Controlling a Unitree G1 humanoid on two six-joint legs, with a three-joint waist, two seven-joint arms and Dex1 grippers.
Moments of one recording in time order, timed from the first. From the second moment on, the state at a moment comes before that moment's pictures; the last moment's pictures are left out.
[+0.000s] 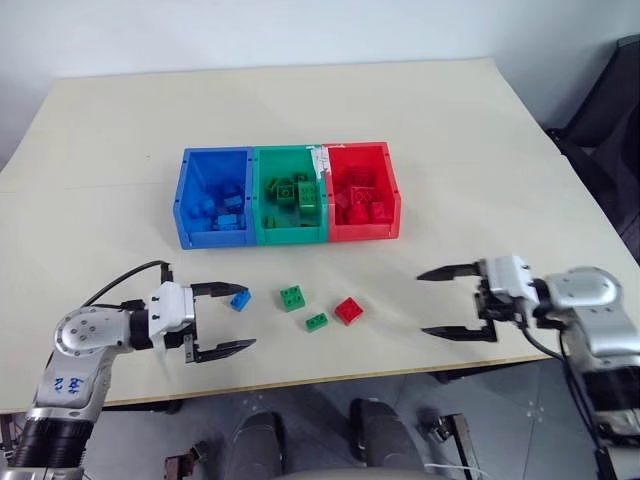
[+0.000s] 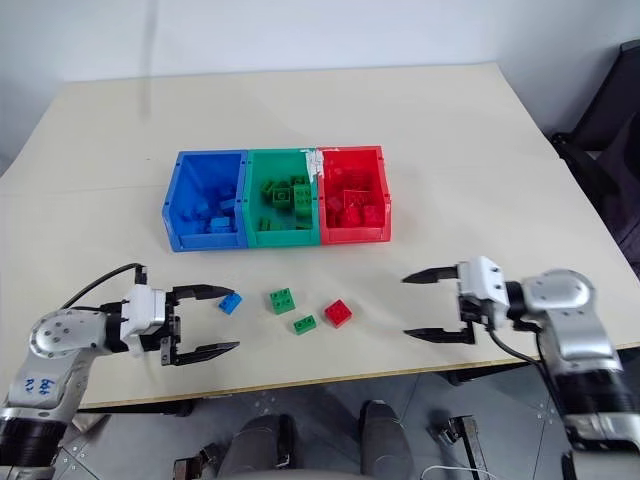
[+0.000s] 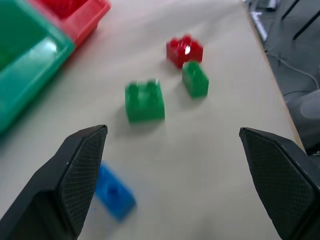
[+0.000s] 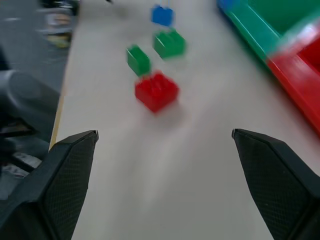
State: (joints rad) left arm 0.02 0.73 0.15 -0.07 -0.41 -0.10 -1.18; right arm -0.41 -0.73 0.07 0.18 0.40 -0.07 1.53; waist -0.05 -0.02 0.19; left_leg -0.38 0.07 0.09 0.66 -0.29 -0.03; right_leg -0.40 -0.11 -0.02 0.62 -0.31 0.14
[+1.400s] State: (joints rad) left arm -0.07 0.63 0.16 -0.28 -0.51 0.17 -0.92; right arm -1.00 -0.51 0.07 0.66 0.33 0.13 0.91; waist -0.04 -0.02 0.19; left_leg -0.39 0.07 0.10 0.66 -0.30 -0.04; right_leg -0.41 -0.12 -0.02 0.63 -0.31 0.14
